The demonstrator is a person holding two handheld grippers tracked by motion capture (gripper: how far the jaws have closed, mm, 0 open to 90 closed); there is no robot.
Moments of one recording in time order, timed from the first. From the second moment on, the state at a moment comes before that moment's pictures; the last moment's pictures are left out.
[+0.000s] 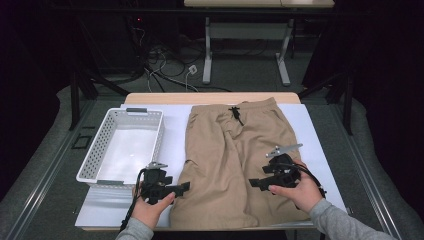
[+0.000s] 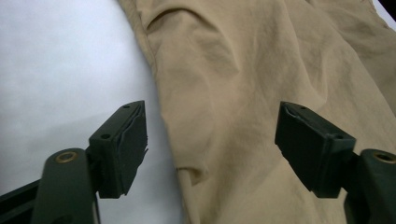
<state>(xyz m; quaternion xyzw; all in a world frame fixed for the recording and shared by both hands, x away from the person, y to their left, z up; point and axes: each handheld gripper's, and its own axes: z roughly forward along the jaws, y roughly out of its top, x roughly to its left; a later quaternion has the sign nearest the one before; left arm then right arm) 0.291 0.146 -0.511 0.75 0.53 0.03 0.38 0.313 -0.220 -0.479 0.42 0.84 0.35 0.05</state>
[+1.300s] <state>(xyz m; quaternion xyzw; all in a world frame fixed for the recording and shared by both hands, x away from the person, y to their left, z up) 0.338 0.118 -0.550 0.74 0.57 0.05 0.35 0.428 -0.126 -0.460 0.45 0.81 0.36 0.12</state>
